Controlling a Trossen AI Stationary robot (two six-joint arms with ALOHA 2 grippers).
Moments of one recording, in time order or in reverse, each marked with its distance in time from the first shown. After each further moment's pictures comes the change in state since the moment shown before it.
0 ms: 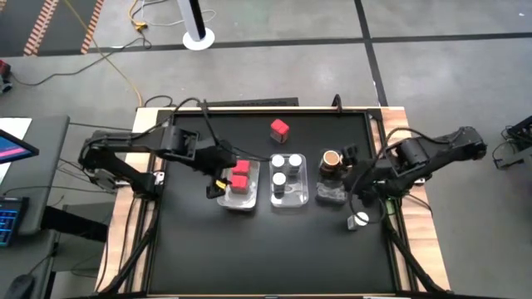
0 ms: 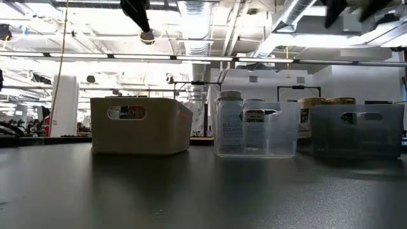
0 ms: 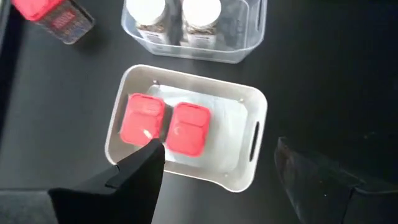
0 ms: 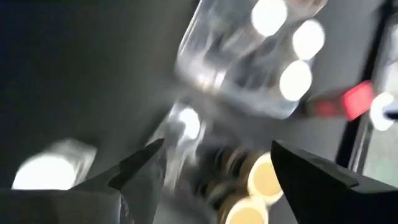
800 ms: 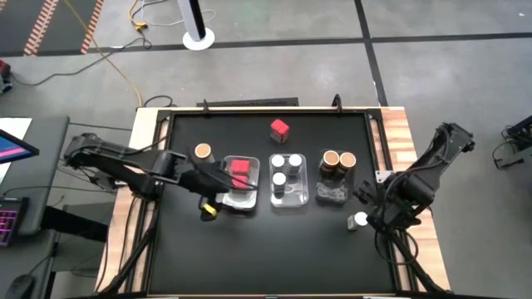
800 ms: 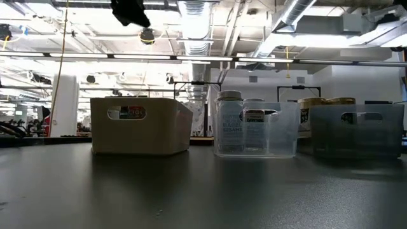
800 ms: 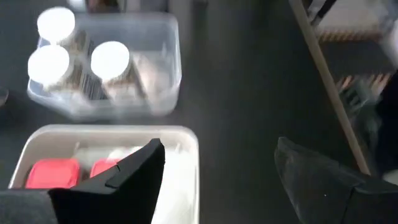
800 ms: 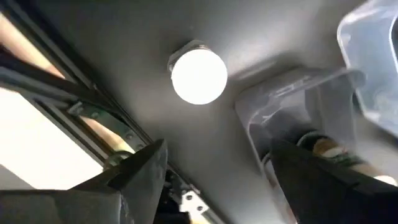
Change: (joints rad) left arm -0.158 -0.216 -0.448 0.562 0.069 0.028; right arm 0.429 0.104 -0.037 -0.303 -0.133 -0.017
